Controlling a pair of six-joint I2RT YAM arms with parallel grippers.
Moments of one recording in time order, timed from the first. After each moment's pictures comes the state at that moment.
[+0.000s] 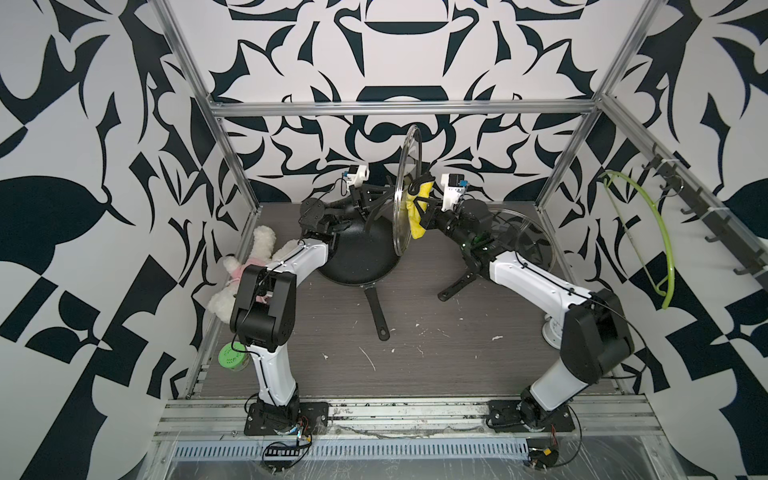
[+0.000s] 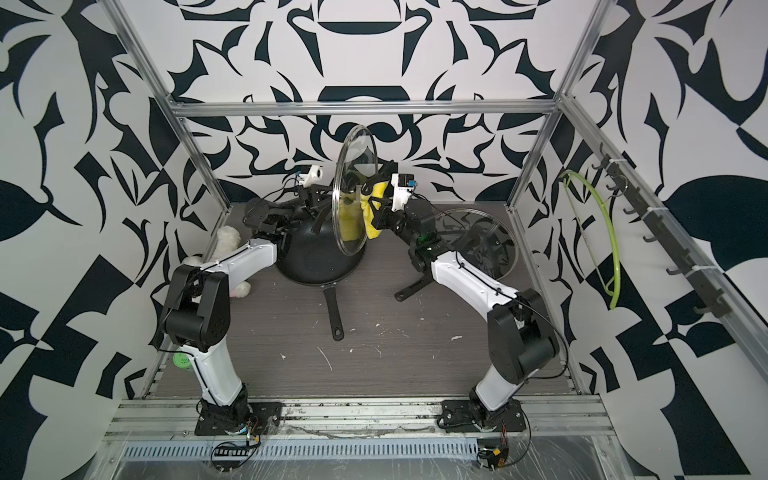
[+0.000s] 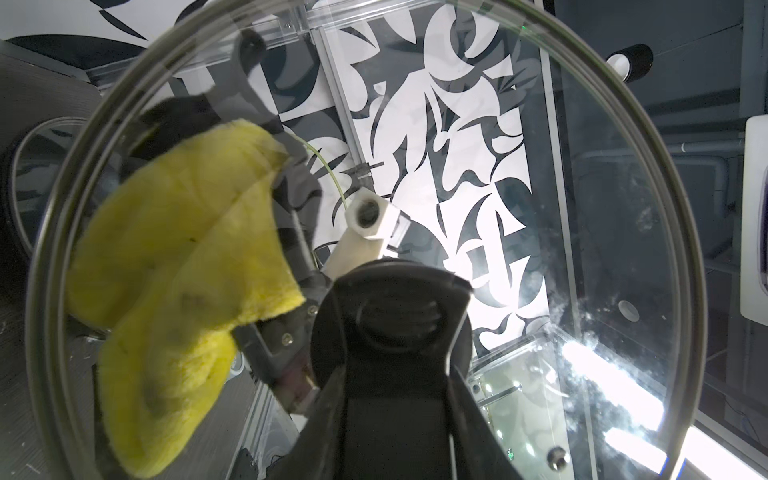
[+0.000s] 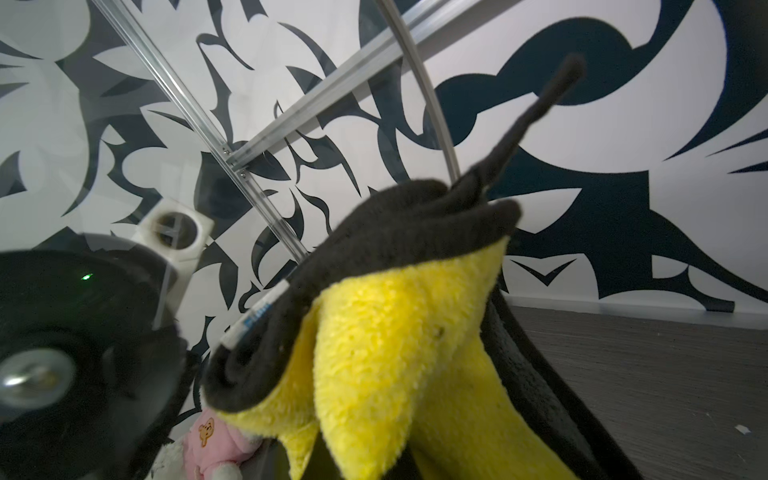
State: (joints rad) left arm -0.31 1.87 1.34 1.21 1.08 -1.88; right arm 0.49 1.58 1.21 0.37 -0.18 0.50
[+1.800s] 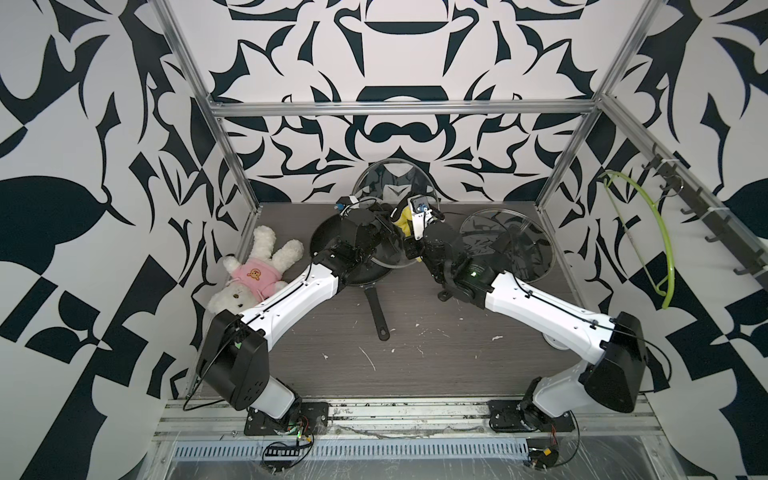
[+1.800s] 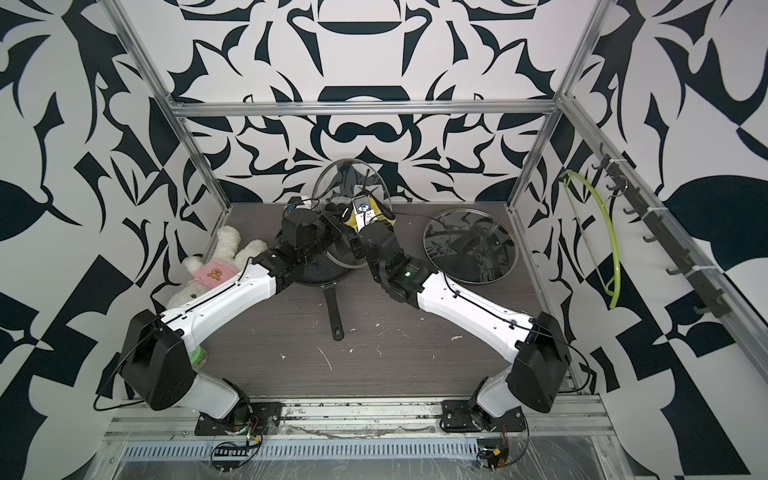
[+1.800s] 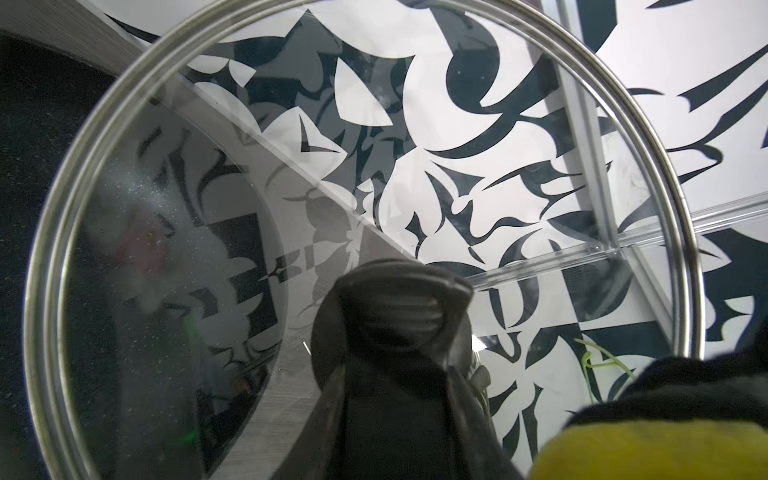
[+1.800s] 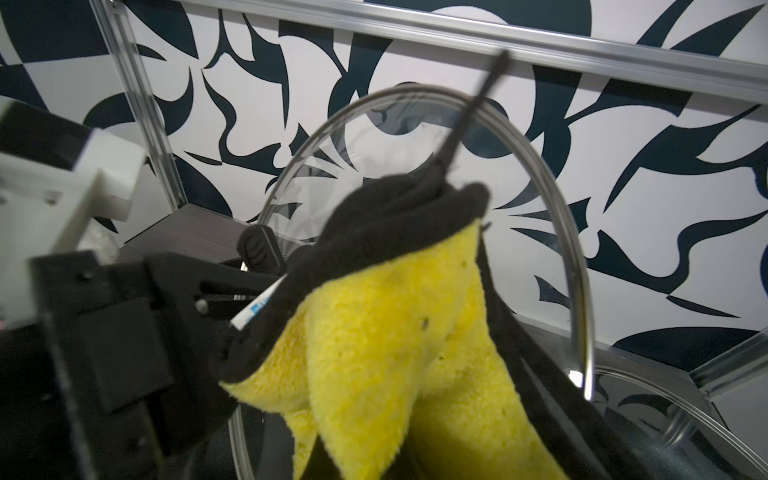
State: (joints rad) left arm -0.62 1.50 1.20 0.05 -0.16 -1.05; right arm 0.85 1.51 1.31 -0.06 0.55 0.03
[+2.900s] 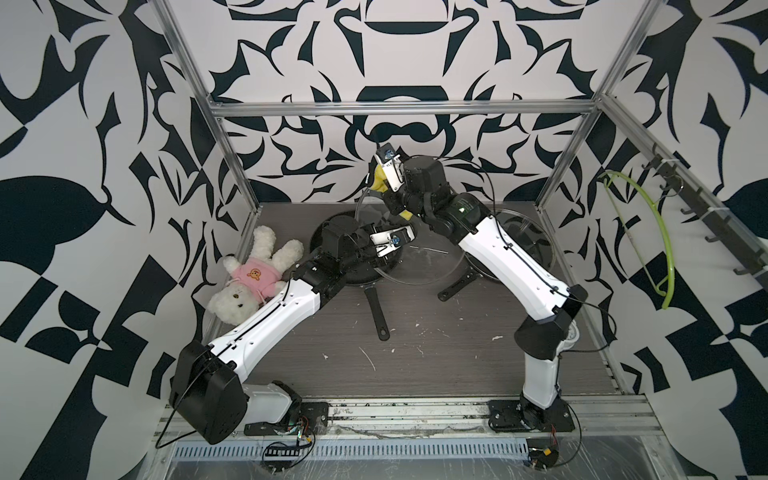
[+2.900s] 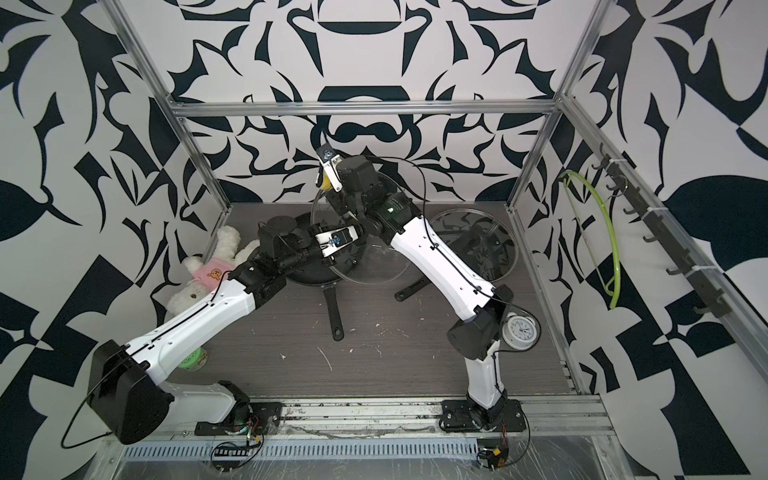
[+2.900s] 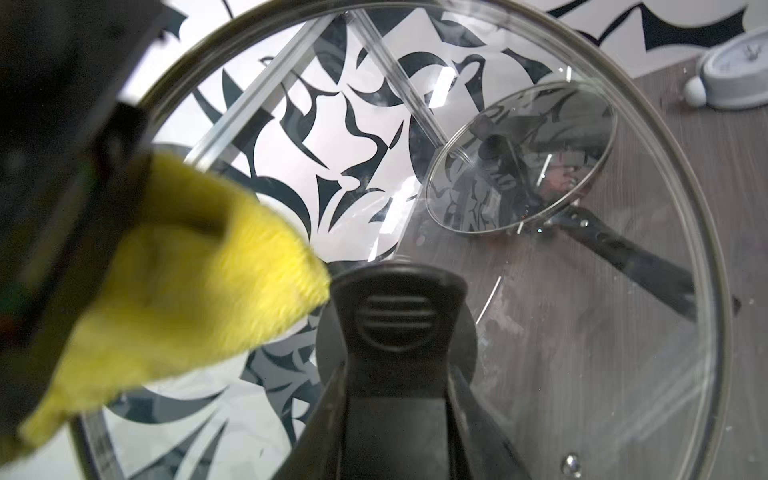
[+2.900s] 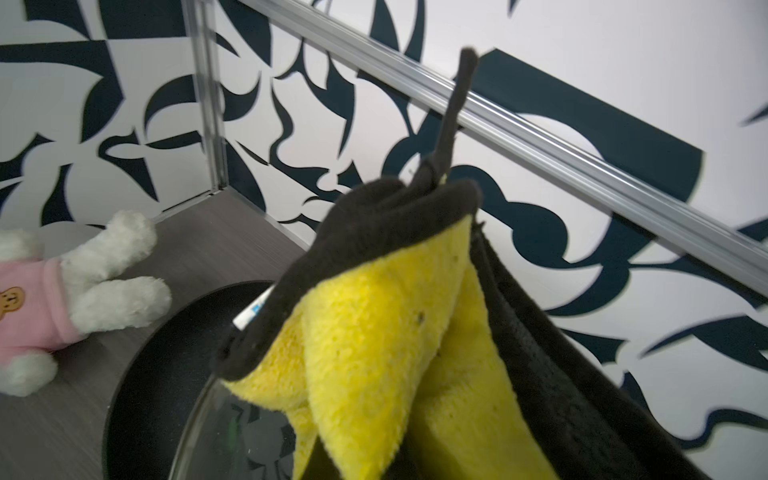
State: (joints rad) left arm -0.61 1.33 1.10 0.02 0.31 0.87; right arm 0.77 1.99 2.34 -0.71 0.24 -0.19
